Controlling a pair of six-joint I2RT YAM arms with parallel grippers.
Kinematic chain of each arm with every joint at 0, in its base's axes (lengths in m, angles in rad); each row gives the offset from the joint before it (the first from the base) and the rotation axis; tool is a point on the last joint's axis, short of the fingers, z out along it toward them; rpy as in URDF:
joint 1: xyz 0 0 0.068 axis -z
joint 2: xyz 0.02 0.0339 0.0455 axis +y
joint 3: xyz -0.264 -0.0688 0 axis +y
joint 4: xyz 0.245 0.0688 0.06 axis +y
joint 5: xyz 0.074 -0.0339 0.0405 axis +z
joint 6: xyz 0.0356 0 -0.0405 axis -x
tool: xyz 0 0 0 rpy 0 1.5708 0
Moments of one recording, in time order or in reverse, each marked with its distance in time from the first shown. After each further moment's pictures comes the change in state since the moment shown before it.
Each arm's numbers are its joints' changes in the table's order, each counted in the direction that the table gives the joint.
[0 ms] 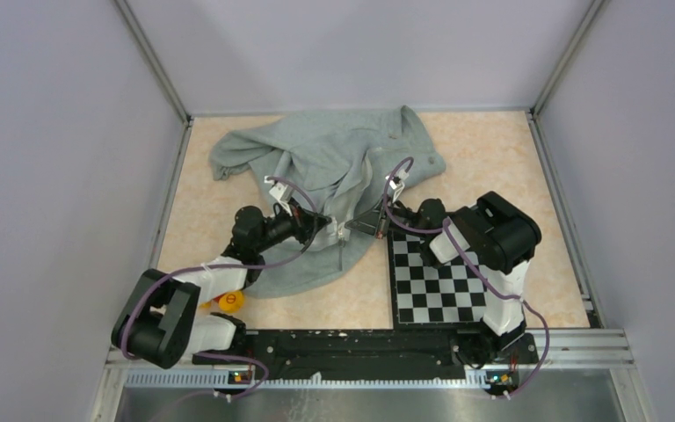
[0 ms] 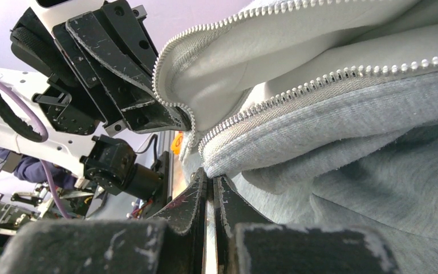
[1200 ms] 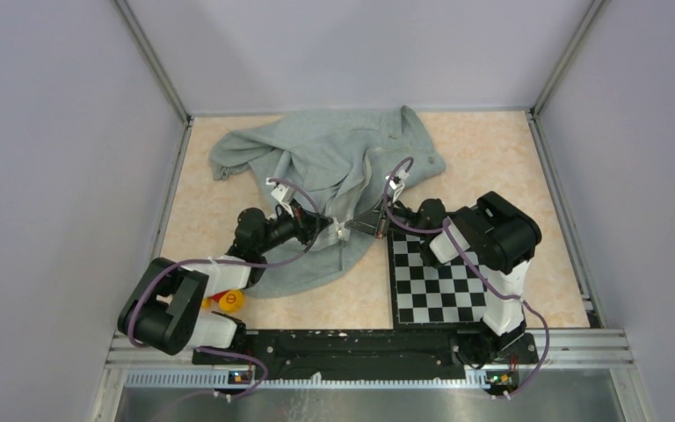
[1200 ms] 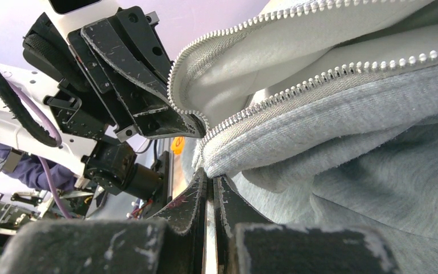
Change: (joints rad) left arm 0.007 0.079 0.015 -0.111 0.010 0.022; right arm 0.000 -0.001 0.000 0.000 0.002 0.000
